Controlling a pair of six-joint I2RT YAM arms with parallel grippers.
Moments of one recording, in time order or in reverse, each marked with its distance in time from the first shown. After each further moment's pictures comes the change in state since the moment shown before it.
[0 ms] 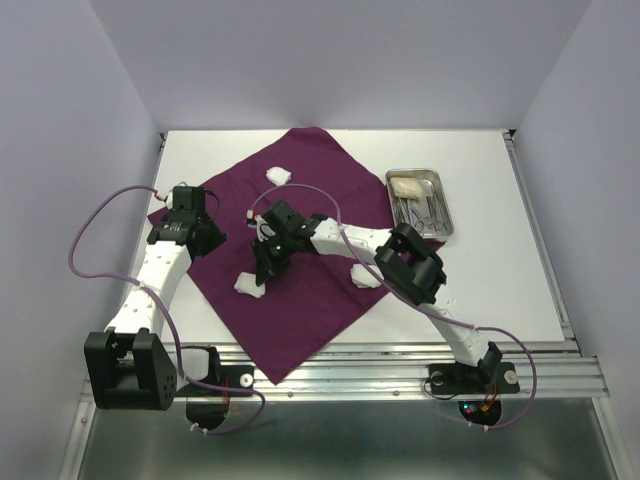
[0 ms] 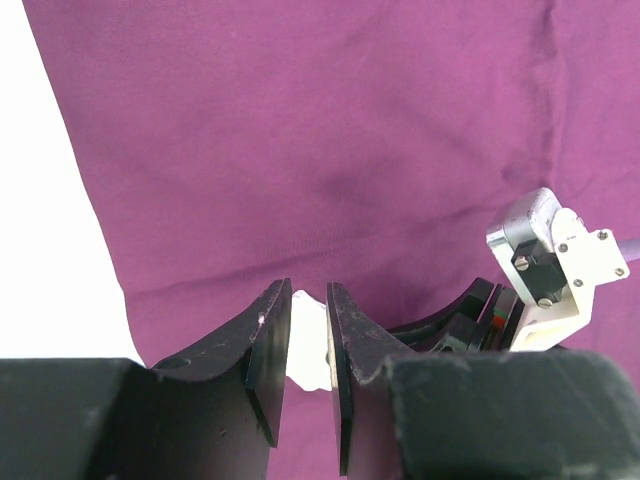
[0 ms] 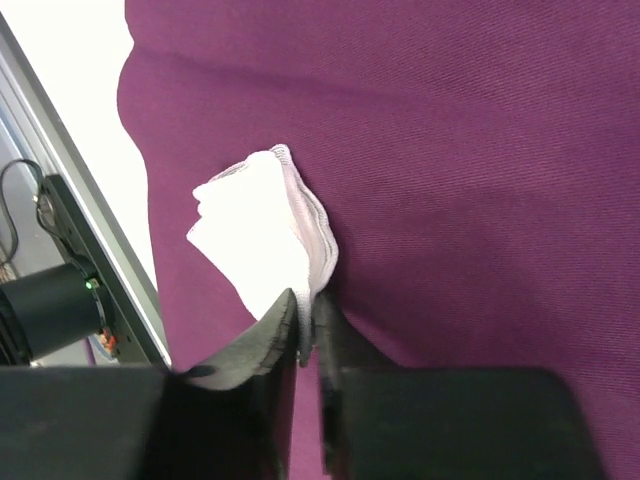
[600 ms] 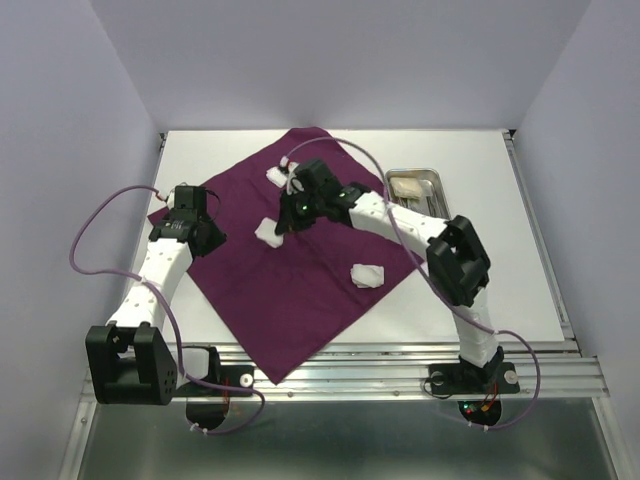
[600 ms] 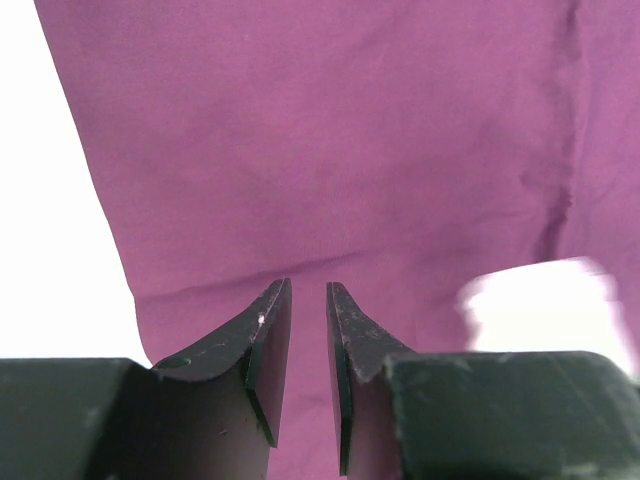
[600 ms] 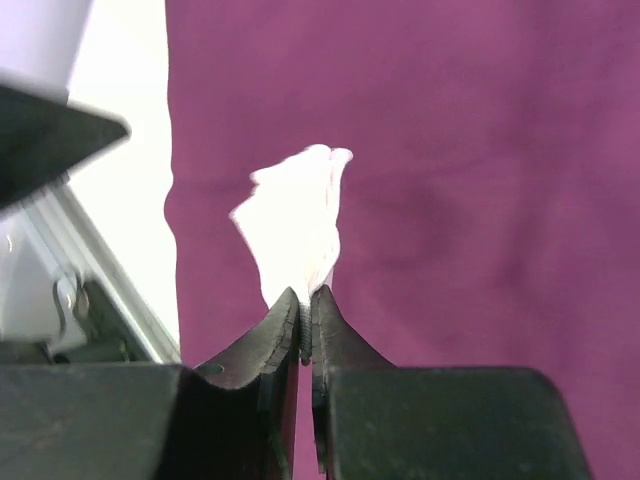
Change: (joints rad) left arm 0.000 0.024 0.000 0.003 -0.018 0.006; right arm -0.108 -0.269 -0.097 0.007 0.203 0.002
